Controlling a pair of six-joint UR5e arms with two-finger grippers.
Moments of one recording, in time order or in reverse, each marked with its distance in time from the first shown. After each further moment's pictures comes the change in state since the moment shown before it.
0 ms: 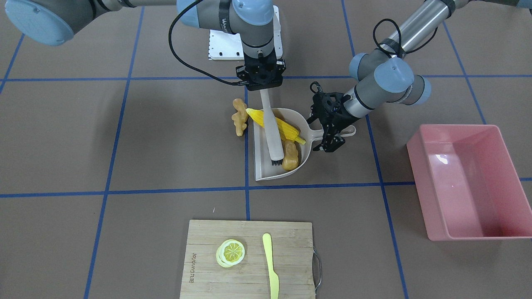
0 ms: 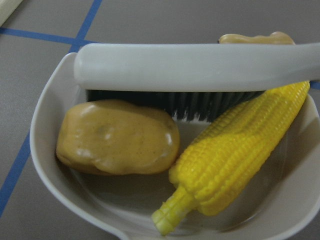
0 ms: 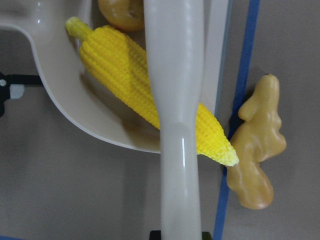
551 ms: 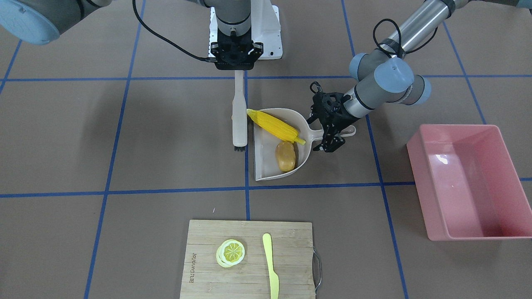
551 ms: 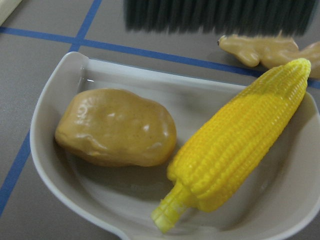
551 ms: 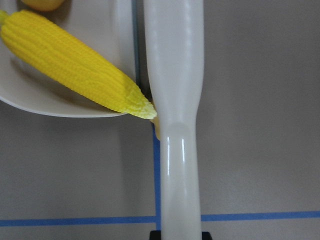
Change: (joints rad) left arm 0.000 0.000 -0.001 0.000 0.000 0.000; right arm 0.007 -0.098 0.219 -0.216 0.035 0.137
